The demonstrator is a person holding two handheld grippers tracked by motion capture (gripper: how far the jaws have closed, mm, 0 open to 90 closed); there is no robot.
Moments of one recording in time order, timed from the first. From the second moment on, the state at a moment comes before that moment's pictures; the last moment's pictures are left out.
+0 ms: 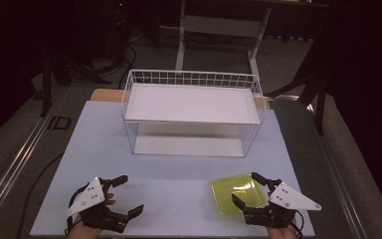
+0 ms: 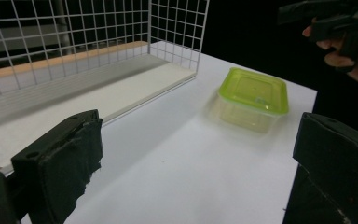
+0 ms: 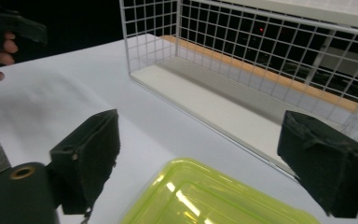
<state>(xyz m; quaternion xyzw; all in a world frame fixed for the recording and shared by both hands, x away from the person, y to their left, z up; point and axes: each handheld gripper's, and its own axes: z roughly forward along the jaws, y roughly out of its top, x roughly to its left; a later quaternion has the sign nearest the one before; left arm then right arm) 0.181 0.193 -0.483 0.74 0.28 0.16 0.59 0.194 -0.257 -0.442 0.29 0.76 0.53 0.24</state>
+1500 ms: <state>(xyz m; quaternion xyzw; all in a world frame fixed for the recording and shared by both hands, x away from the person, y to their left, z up) 0.186 0.185 -0.489 0.75 0.28 0.15 0.58 0.245 -0.334 -0.475 0.40 0.78 0.41 0.24</state>
